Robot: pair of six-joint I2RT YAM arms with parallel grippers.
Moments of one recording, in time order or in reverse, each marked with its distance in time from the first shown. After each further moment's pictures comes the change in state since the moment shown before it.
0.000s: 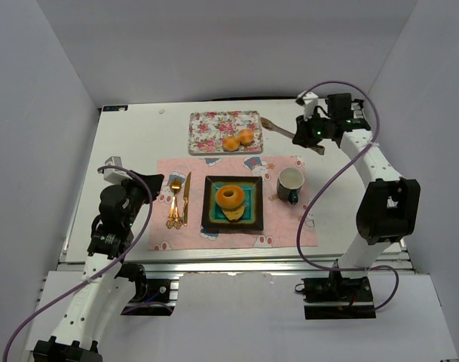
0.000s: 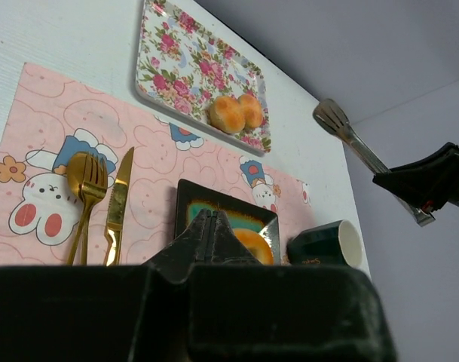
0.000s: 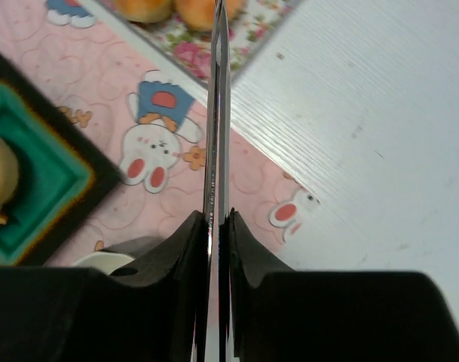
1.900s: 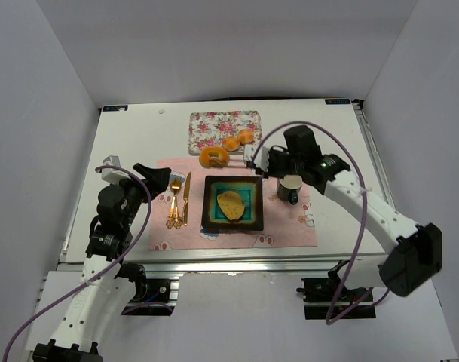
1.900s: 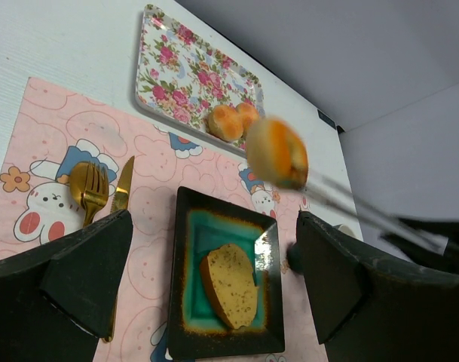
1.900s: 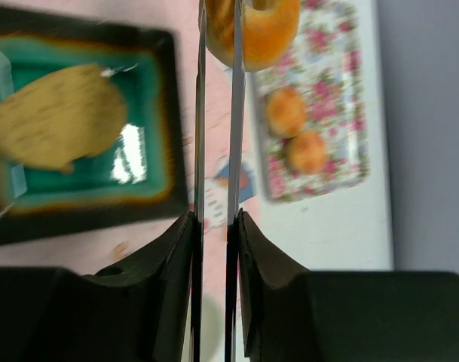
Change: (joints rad) left arm 0.000 -0.013 0.019 -0.014 -0.018 0.018; right arm 0.454 -0.325 -0.247 0.095 0.156 -0.527
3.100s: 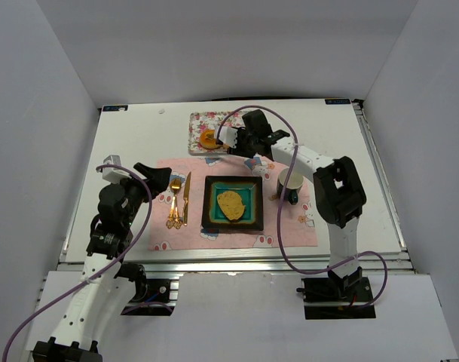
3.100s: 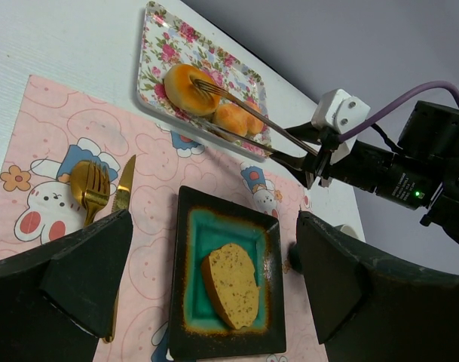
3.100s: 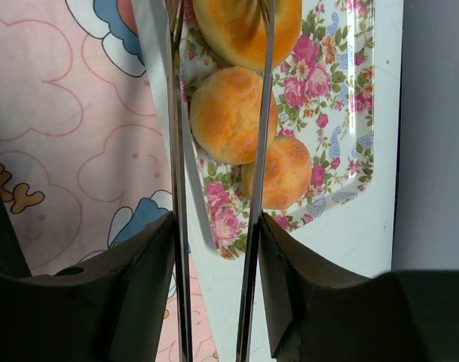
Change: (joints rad) left arm 0.000 0.016 0.000 0.007 0.000 0.000; right arm 0.001 0.639 0.360 0.158 0.230 -0.032
